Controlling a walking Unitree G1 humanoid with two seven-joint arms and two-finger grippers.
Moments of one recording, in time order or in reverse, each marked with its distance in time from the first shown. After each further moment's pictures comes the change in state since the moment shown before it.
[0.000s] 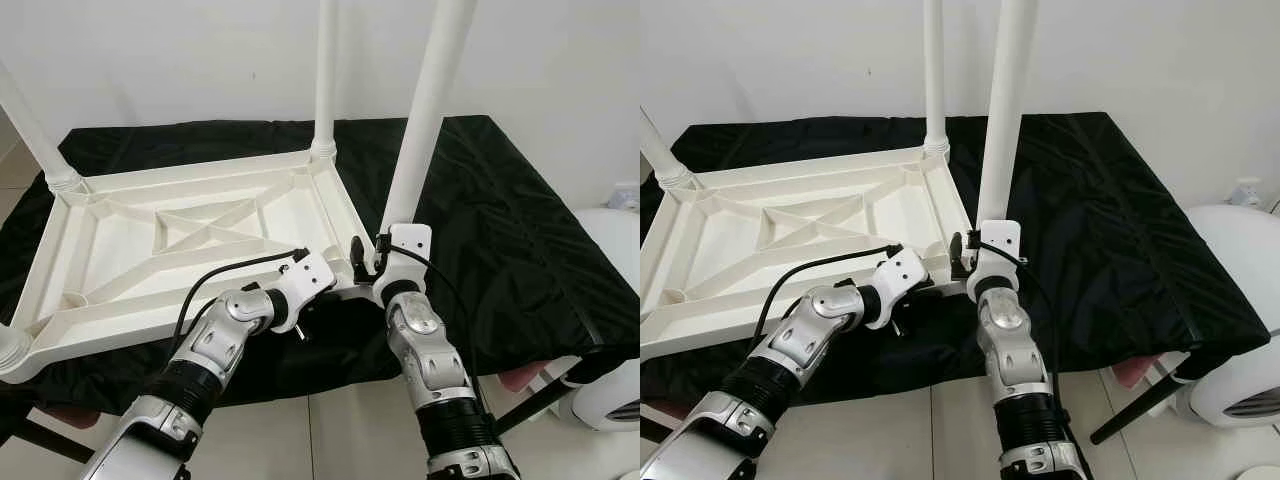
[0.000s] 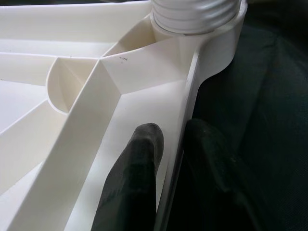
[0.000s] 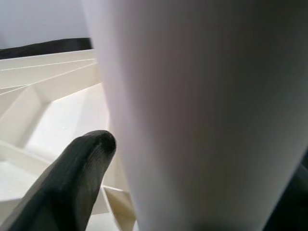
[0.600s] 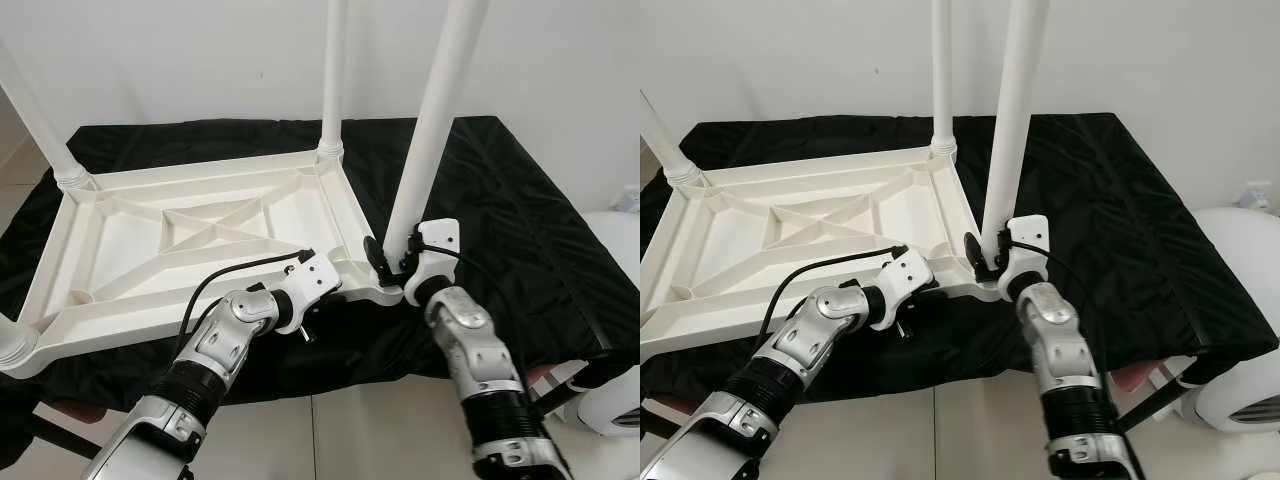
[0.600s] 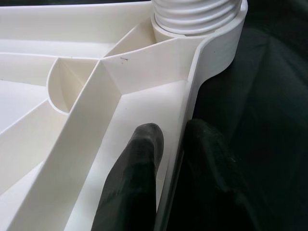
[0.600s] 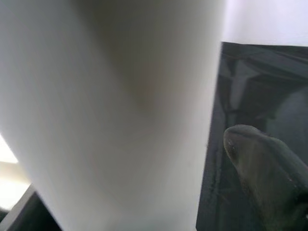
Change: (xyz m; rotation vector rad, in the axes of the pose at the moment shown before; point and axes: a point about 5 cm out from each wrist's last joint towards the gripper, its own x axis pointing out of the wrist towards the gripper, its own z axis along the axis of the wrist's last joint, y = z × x) left arm 0.006 -0.007 0.005 0.017 -0.014 -0.027; right arm -0.002 -0.049 0.010 -0.088 -0.017 0.290
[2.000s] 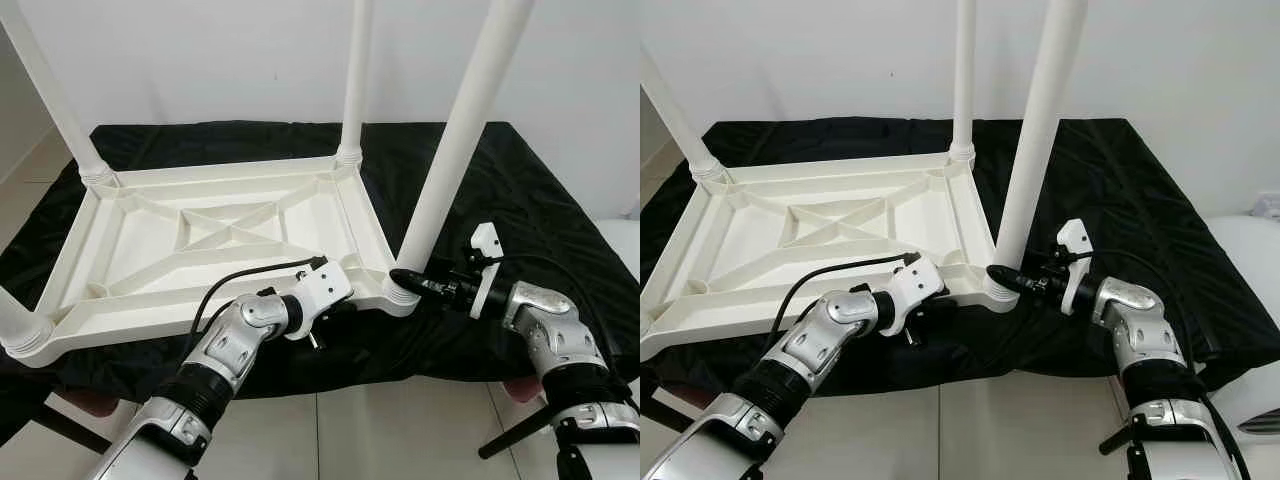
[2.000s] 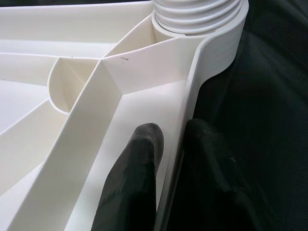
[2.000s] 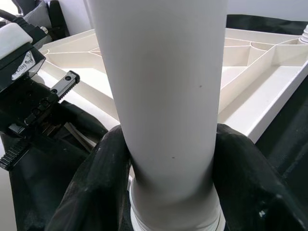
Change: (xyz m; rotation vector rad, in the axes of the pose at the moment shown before) left arm 0.004 -0.005 0.001 0.011 -0.005 -0.024; right arm -0.022 -0.044 -0.005 -0.004 0.109 0.589
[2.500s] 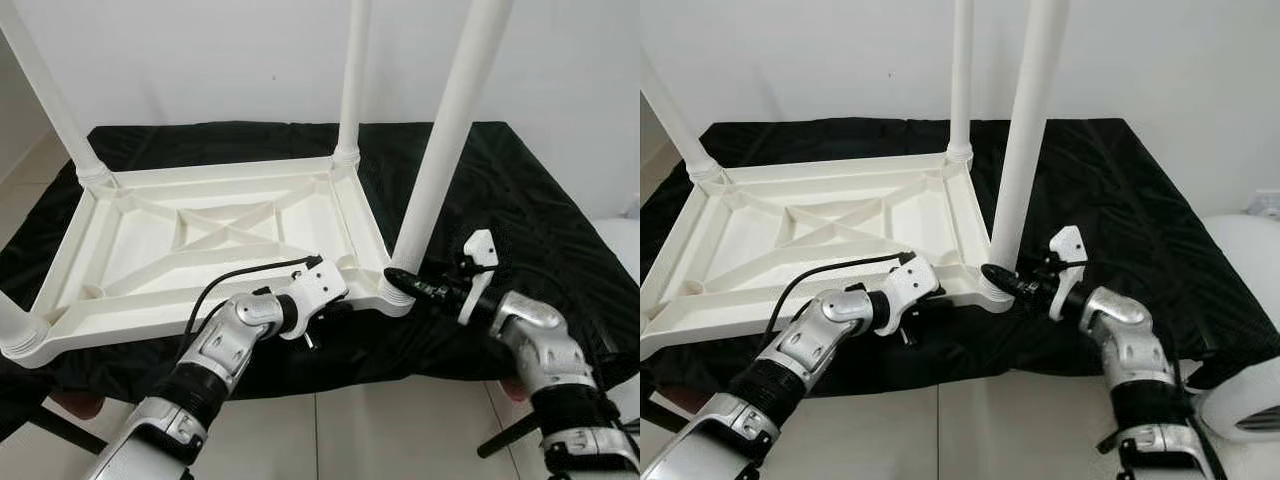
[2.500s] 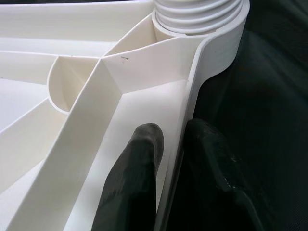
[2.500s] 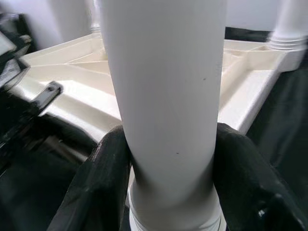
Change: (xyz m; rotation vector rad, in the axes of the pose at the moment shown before) left arm -0.004 0.004 -0.003 -0.005 0.010 0.014; right arm 0.014 0.023 -0.003 0.014 -0.073 -0.157
